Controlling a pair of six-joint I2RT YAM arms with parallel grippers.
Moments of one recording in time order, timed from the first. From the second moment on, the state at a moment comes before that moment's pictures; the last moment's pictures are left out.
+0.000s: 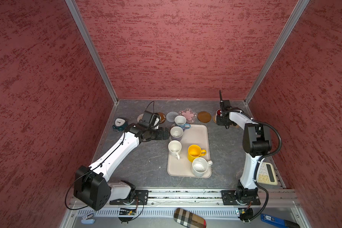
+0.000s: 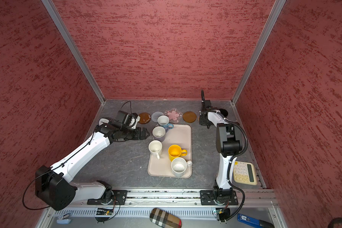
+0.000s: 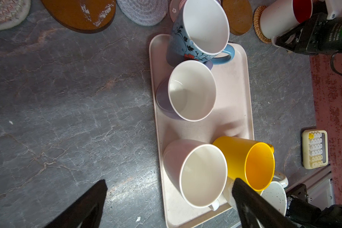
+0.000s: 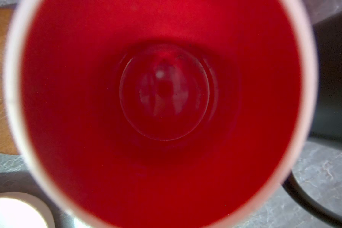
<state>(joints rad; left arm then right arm) -0.43 1.31 1.12 -0.79 0.20 -0.41 0.06 2.05 1.55 -0.67 0.14 0.19</state>
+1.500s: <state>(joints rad) -0.43 1.14 1.11 -0.82 0.23 -0.43 0.07 1.57 1.24 -0.64 0.06 0.20</state>
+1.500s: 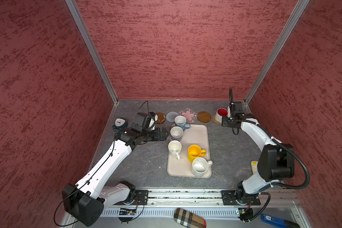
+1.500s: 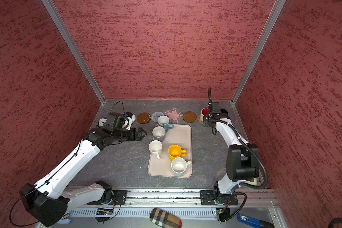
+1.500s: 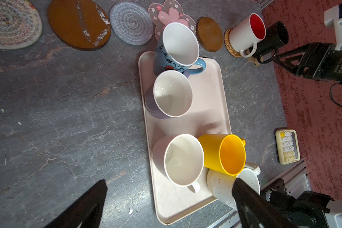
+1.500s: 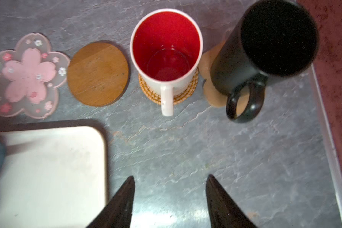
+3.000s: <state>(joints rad) -0.45 1.12 1.04 -0.81 0.26 -0.45 0.63 1.31 0.88 -0.84 -0.05 0.48</state>
